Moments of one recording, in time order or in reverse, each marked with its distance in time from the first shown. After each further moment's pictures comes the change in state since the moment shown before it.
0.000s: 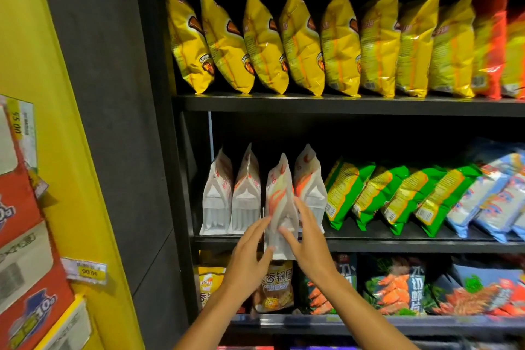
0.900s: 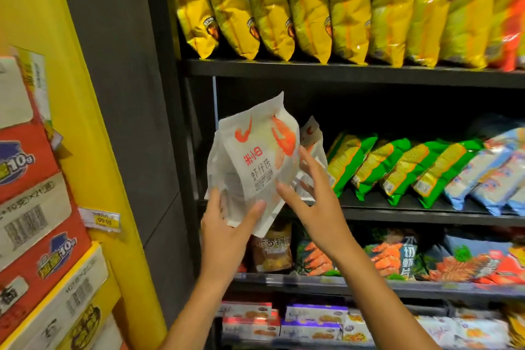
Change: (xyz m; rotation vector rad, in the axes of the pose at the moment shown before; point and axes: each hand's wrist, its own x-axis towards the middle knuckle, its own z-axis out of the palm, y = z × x) left_hand -0.062 0.104 -0.058 -0.482 0.396 -0.080; right_hand -0.036 -0.111 -0.052 0.282 -0.023 -0.011
